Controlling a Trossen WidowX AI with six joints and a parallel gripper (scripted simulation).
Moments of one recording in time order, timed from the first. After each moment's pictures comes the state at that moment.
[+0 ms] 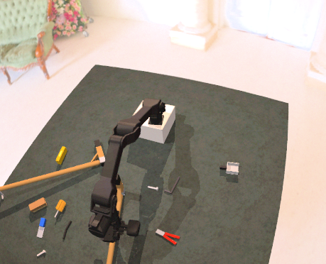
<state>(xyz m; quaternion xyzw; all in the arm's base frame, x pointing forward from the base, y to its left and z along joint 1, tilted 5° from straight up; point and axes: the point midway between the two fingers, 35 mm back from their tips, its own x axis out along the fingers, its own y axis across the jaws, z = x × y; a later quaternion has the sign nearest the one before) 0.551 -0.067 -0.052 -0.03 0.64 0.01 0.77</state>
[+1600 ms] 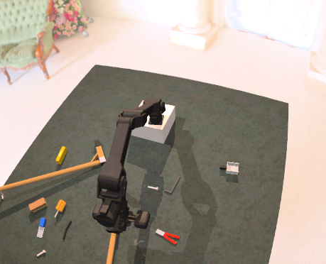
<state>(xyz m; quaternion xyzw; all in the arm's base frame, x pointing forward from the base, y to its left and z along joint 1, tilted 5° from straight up) 0.545 -0.020 0.038 -0.01 0.62 -0.02 0.78</state>
